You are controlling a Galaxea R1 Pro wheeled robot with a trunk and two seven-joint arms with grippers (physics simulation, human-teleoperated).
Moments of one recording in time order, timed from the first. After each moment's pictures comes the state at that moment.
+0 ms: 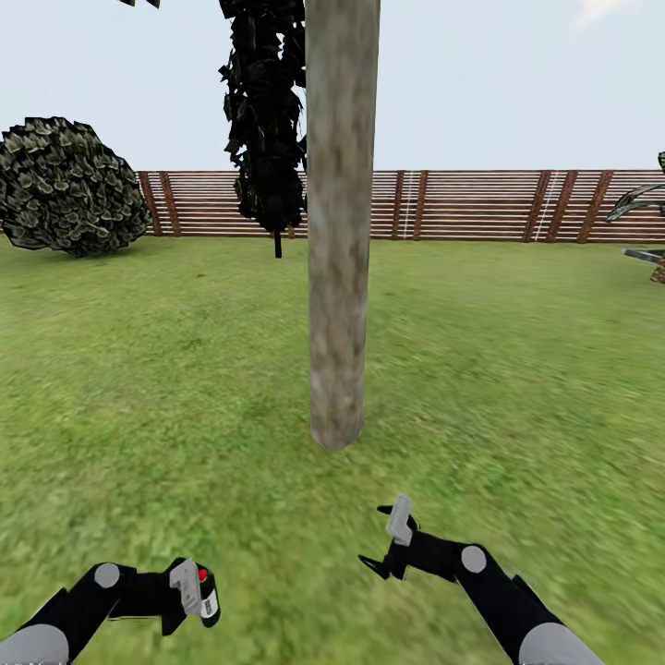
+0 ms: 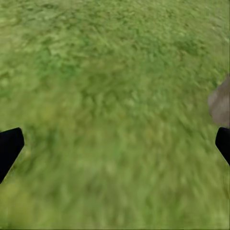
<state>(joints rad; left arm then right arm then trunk) -0.58 0.25 0.10 -0.36 -0.70 -0.33 -0.95 -0.53 -0.06 0.21 -0.59 0.38 -0.37 0.67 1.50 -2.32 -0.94</state>
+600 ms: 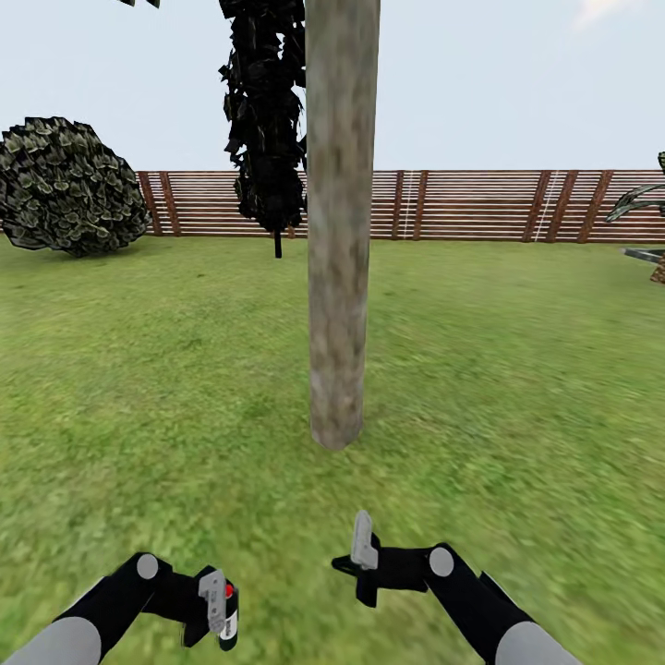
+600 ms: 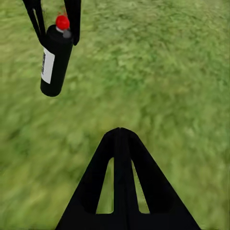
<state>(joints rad) -0.58 0.19 -0.08 -0.42 -0.71 -0.23 -1.02 -0.54 -0.01 0.39 -0.63 0.38 -0.37 0.80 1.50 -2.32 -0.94</state>
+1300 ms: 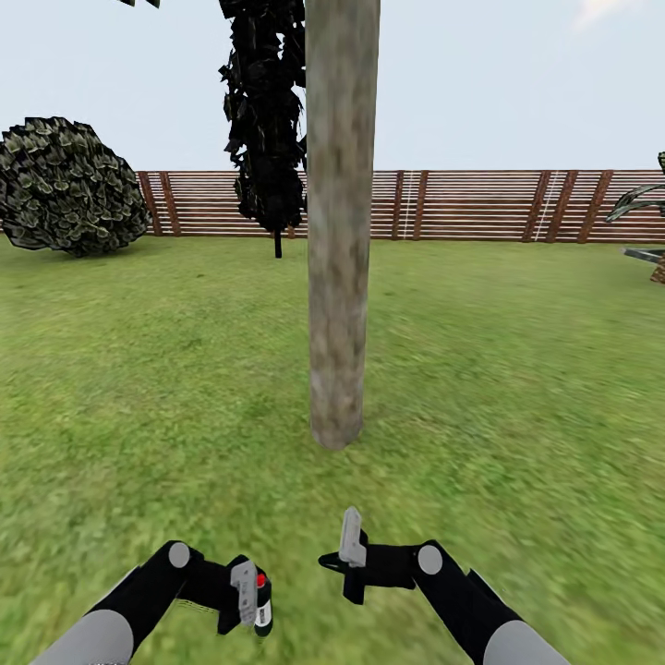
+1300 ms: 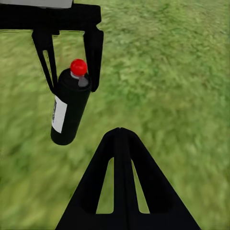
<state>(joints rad) -0.58 0.10 -0.11 -0.49 -0.71 -0.23 -1.05 -0.54 0.03 0.40 -0.65 0.38 -0.37 0.80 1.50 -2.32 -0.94</state>
